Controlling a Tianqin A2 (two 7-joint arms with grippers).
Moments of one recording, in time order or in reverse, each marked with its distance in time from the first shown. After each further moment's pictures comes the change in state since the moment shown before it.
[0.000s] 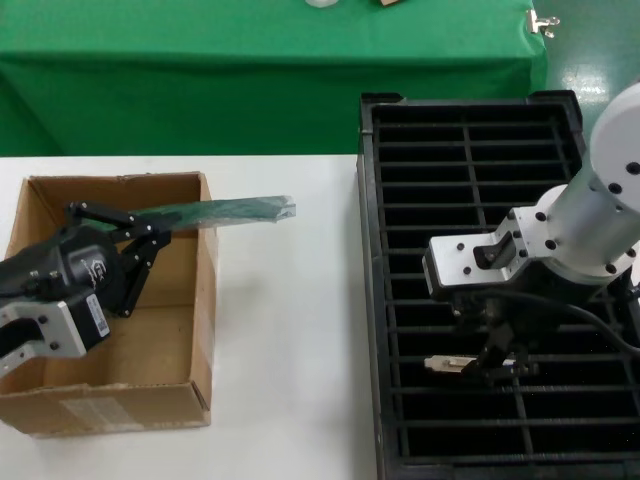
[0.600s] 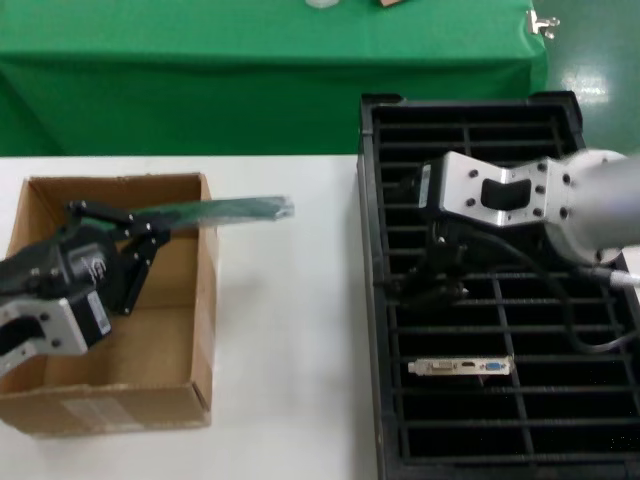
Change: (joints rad) left arm -0.006 0.008 0.000 0.003 0.018 0.004 -0.013; right arm -0.274 0.085 0.342 0.200 -0.131 0.335 0.064
